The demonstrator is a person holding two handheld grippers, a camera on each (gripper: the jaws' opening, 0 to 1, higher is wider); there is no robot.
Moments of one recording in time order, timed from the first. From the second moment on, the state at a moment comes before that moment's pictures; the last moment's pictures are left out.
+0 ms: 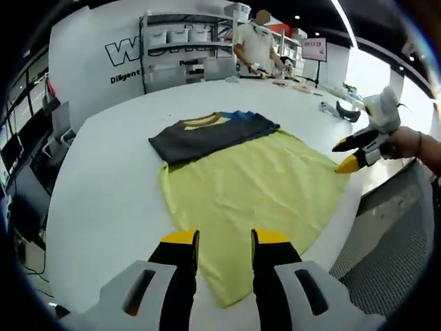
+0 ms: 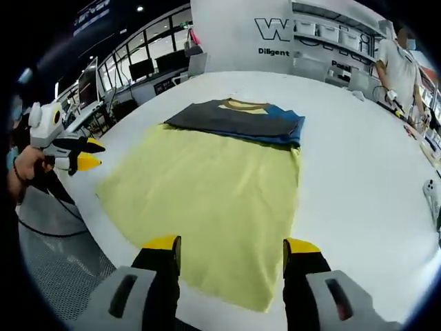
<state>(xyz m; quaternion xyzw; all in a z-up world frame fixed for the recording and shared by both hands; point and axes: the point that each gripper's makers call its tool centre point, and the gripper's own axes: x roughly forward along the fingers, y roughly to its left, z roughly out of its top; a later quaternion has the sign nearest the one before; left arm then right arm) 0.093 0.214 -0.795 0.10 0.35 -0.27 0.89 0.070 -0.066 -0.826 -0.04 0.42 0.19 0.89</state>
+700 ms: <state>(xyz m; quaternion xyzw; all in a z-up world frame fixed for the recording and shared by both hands) 0.059 0.231 -0.835 0.07 0.43 -0.25 0.86 0.043 -0.094 -0.847 -0.03 0.48 0.15 0.86</state>
